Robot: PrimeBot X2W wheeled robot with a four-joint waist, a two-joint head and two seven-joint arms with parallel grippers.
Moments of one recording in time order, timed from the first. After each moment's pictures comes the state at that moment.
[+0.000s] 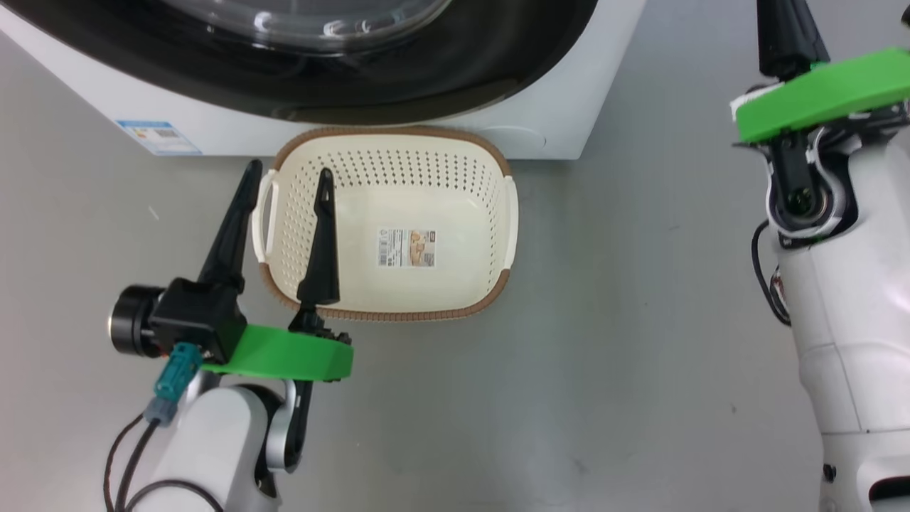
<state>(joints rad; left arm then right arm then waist) -0.48 0.11 -0.28 0.15 -0.27 0.15 -0.25 -0.86 -0.06 -0.02 0.52 0.76 0.13 -0.09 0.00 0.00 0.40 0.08</state>
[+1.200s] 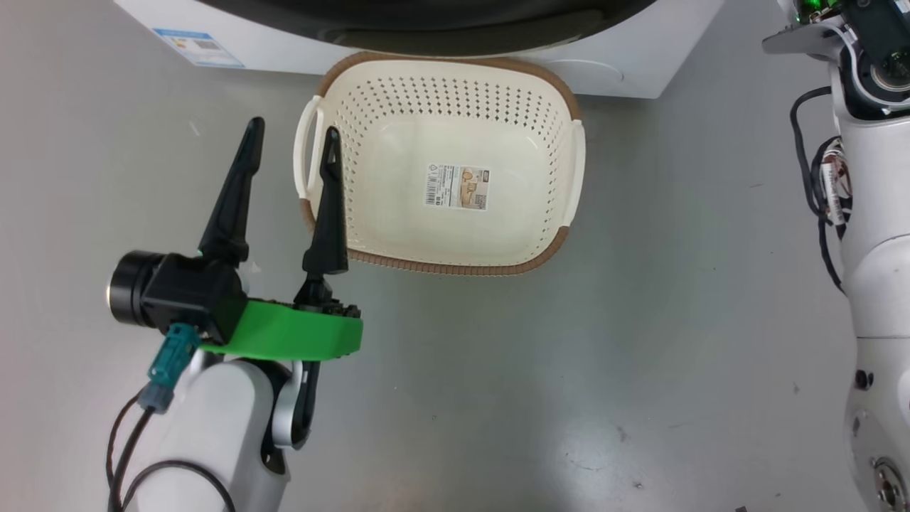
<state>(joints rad) -0.54 0.08 -0.28 0.13 -0.25 0.14 -0.25 -1.11 -0.08 -0.05 0.62 1.20 0.13 0.36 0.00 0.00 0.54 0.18</state>
